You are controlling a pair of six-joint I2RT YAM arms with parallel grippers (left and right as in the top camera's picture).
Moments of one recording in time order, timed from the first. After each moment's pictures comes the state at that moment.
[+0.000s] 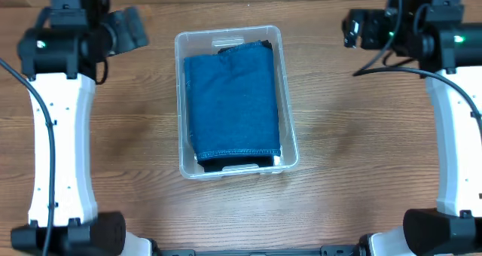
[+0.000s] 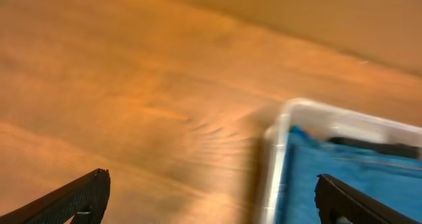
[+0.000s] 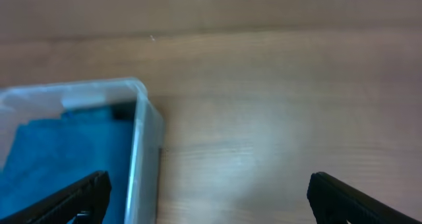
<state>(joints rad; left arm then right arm) 0.03 1.69 1.98 -1.16 -0.12 -0.29 0.04 1.67 1.93 -1.05 -0.13 0.07</state>
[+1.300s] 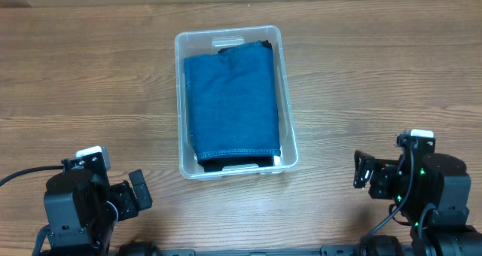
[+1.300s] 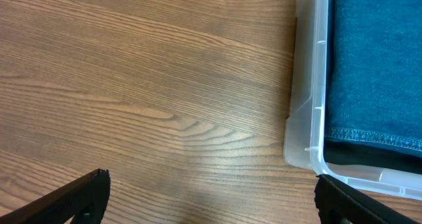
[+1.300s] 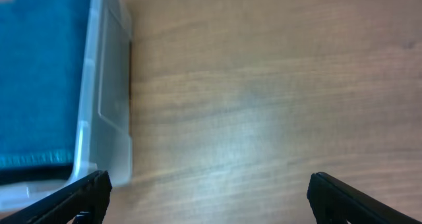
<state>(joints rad) 0.09 0.62 1.06 -1.31 -0.07 -0.18 0.00 0.59 0.90 -1.09 -0.06 0.15</state>
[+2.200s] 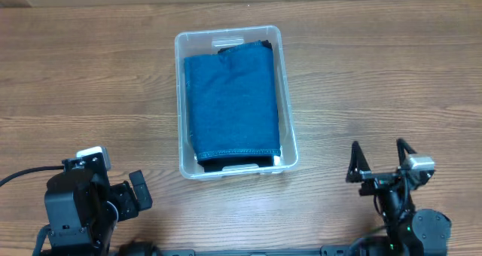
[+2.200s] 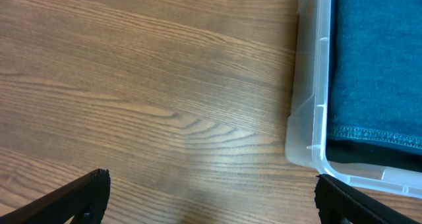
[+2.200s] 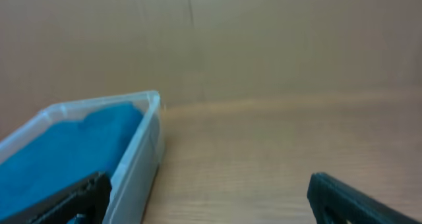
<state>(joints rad) 0.09 0.62 1.05 -1.31 -0.07 -0.18 0.01 0.02 0.32 -0.36 -0.10 0.14</state>
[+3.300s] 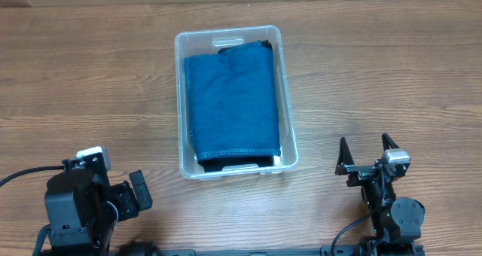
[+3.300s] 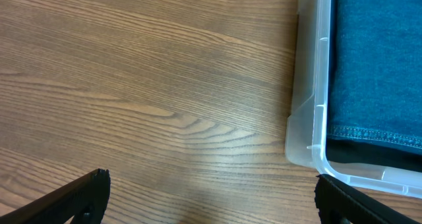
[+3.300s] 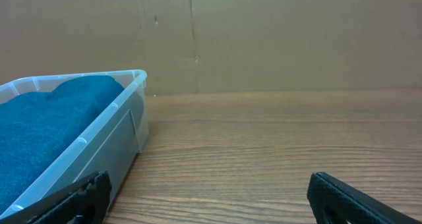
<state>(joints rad) 0.09 0.62 1.05 -1.31 -0.07 -0.18 0.01 0.02 0.02 -0.05 -0.10 0.07</state>
